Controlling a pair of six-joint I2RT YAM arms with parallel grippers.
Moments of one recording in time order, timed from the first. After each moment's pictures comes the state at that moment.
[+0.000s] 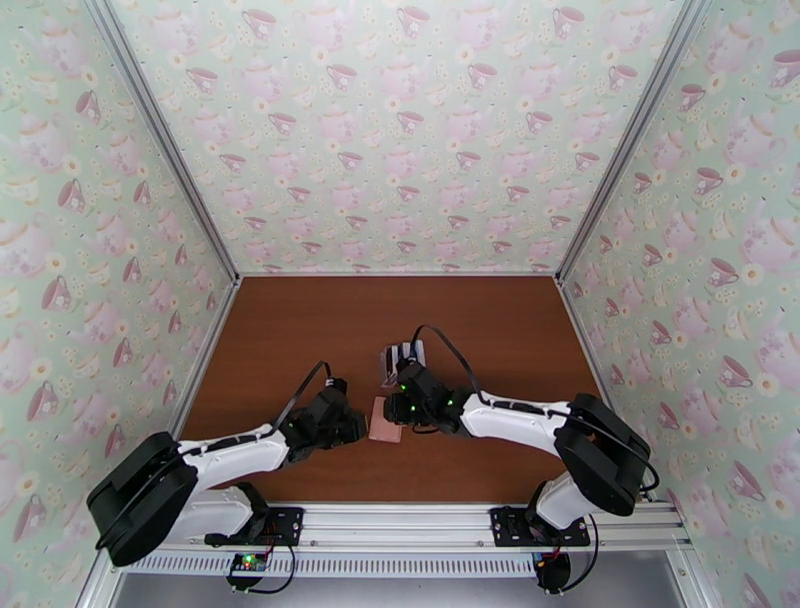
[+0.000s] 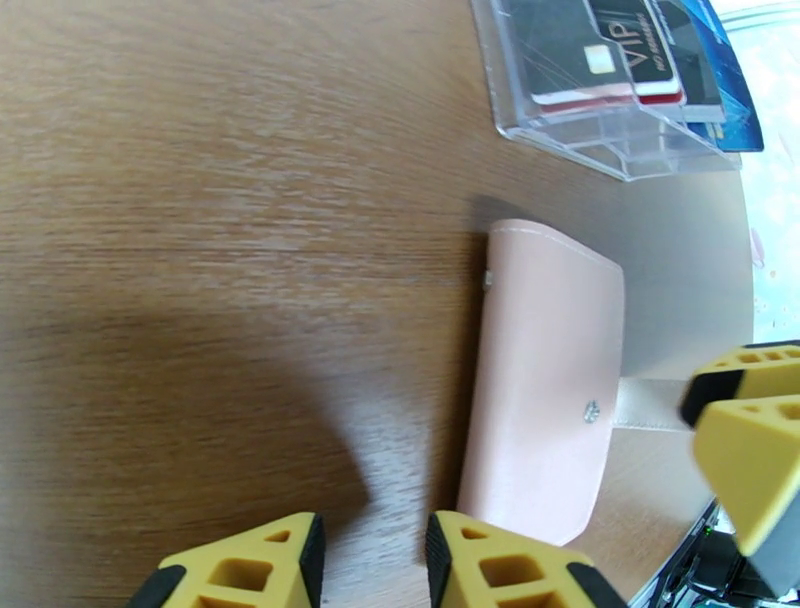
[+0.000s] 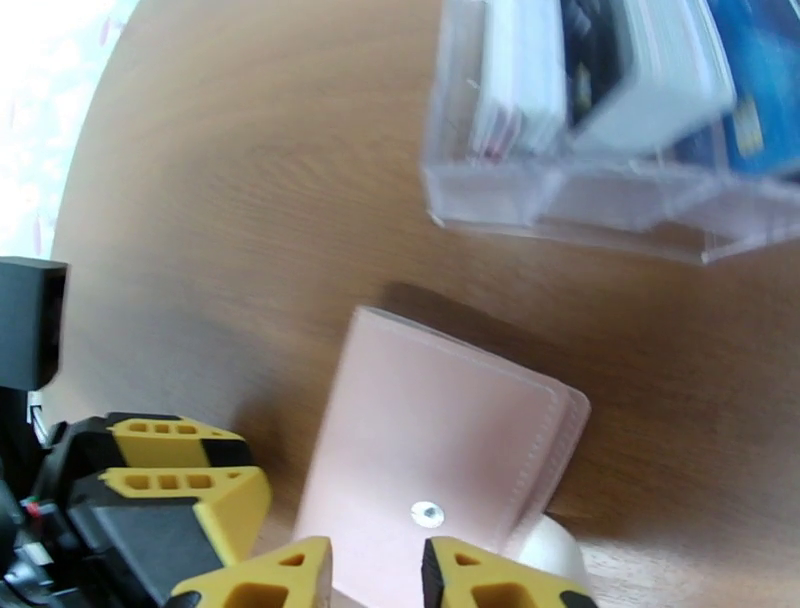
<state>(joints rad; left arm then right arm) -0.75 1.29 0.40 0.01 0.05 -0.88 0.92 1.57 0.80 -0.12 -0.07 0.78</state>
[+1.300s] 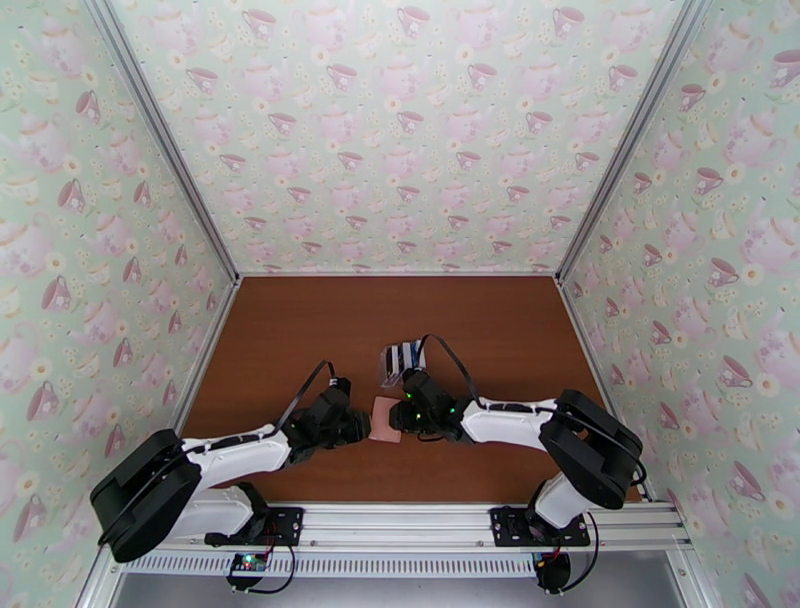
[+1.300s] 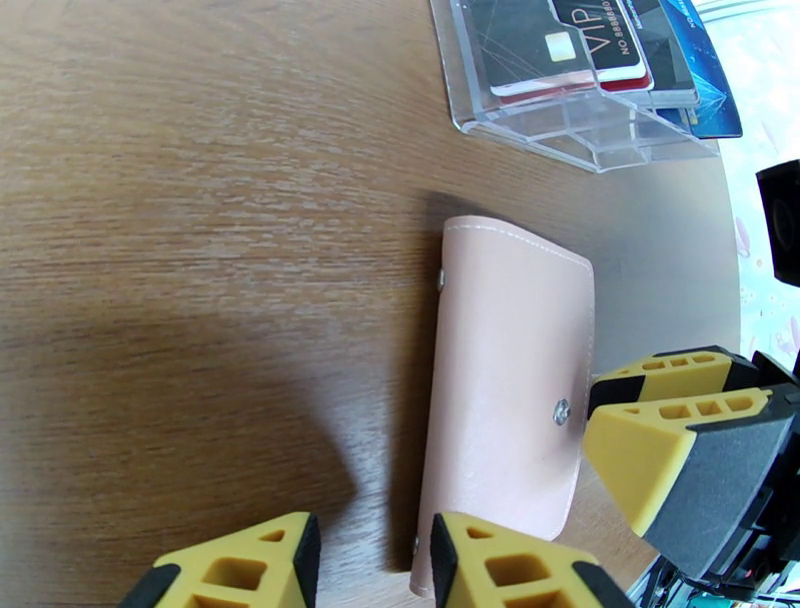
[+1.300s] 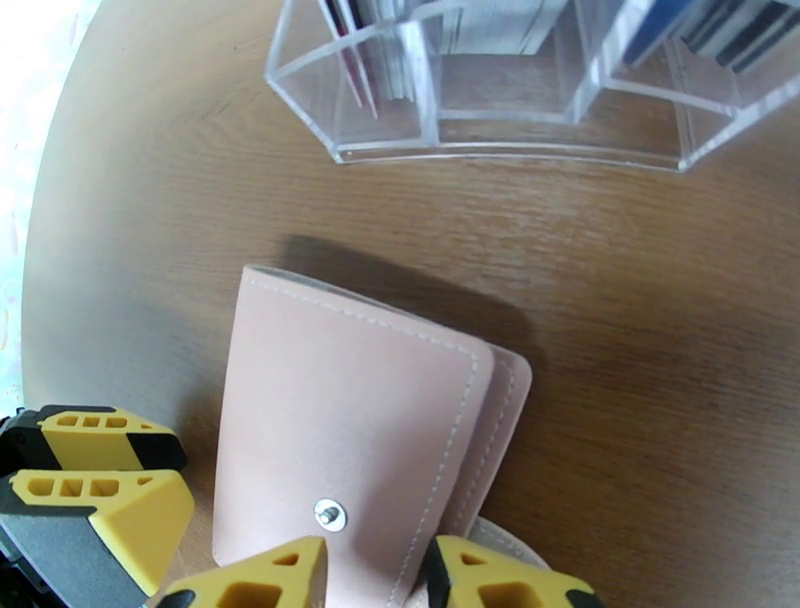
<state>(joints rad) -0.76 1.30 0.40 0.04 0.06 -0.88 0.89 1.61 0.72 -0.03 -0.09 0.81</state>
